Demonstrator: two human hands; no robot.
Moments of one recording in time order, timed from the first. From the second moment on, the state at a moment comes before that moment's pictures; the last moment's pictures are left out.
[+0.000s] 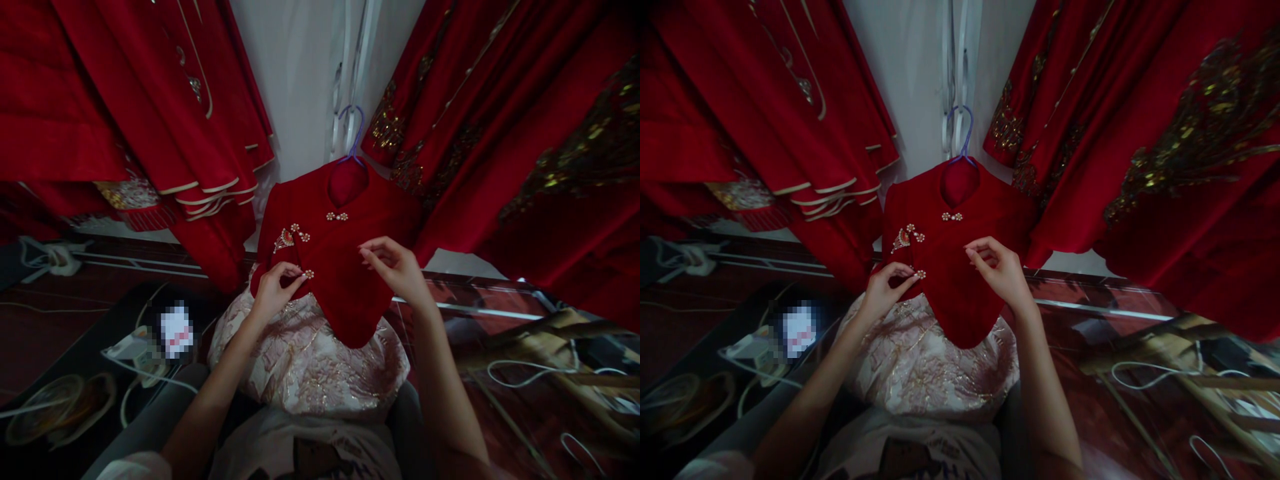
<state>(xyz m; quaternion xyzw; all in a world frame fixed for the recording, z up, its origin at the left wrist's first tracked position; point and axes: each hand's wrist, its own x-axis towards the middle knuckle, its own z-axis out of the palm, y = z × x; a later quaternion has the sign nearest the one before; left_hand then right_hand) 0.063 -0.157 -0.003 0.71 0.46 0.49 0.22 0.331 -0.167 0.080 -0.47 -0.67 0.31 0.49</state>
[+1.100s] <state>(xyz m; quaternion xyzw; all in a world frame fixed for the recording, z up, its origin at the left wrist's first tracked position) 0.077 -0.031 0.103 0.93 0.30 0.22 -0.06 0.347 -0.168 0.084 -0.48 -0.67 0.31 0.48</state>
